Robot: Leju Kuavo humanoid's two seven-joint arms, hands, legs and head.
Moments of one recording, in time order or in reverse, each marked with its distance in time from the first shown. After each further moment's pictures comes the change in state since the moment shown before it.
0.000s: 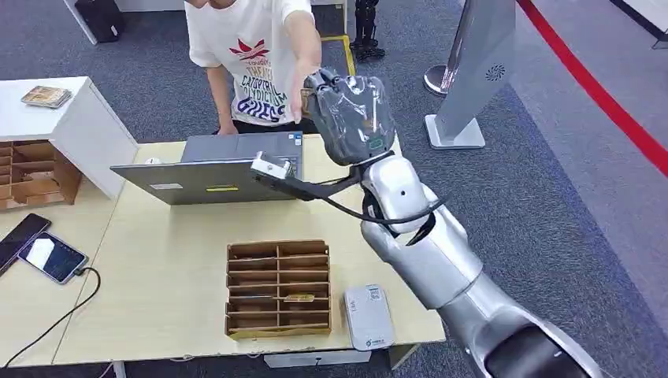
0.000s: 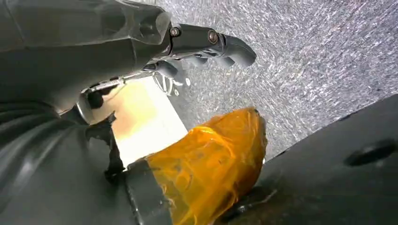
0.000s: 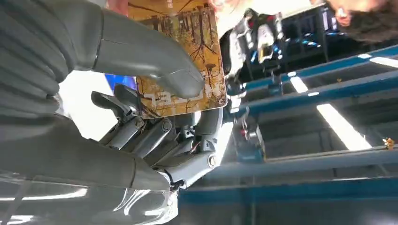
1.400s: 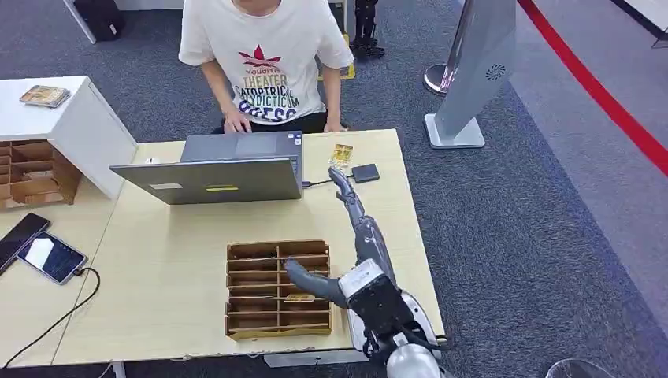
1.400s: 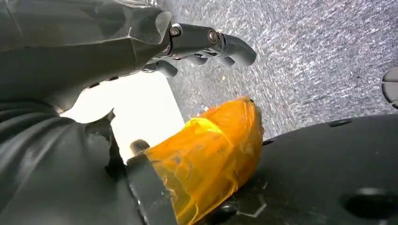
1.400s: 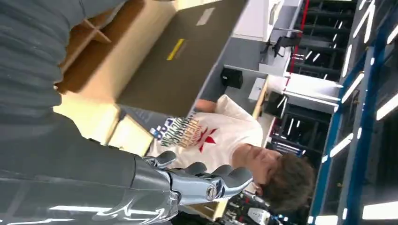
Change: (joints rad) left arm 0.049 -0.029 0.088 0.000 0.203 0.102 -0.048; right arm 0.692 -0.032 -0.008 -0.517 -1.014 0.042 -0.312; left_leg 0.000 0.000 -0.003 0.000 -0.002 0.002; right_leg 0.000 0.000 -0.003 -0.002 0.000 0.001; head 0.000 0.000
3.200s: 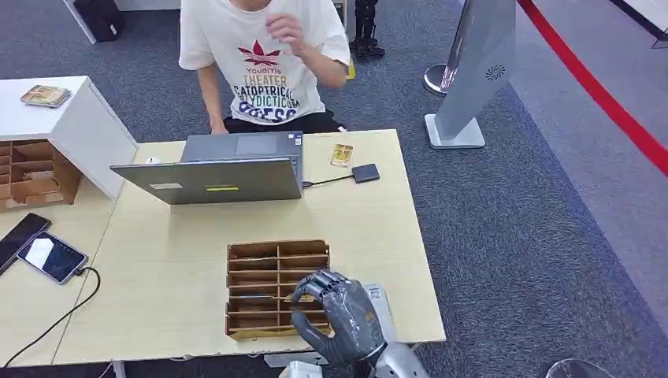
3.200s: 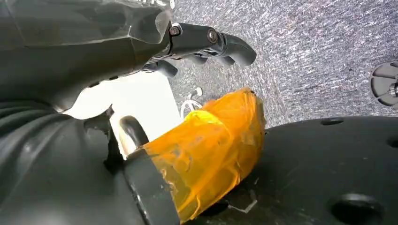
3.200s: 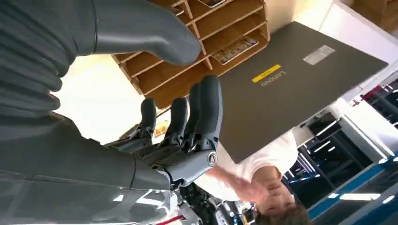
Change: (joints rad) left arm 0.006 -0.019 0.023 0.013 0.090 0.027 -0.030; right arm 0.074 -0.112 0.153 0.143 0.554 -0.064 0.063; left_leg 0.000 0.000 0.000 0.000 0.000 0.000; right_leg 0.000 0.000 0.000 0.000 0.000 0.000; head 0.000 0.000
